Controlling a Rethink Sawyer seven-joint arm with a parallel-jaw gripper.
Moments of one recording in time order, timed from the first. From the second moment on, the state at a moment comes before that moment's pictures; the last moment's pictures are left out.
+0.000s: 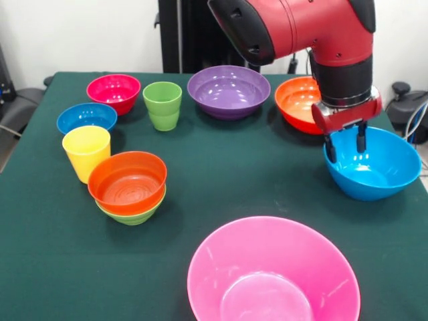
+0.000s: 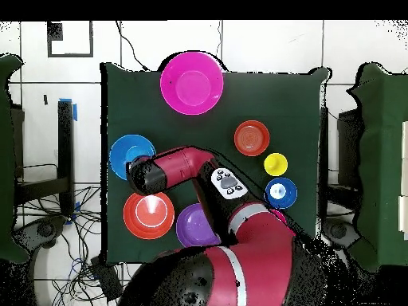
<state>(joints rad) -0.33 -0.46 0.49 1.69 -0.49 0.35 1.86</state>
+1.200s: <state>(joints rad) -0.29 -0.49 0.38 1.65 -0.55 0.35 1.86</state>
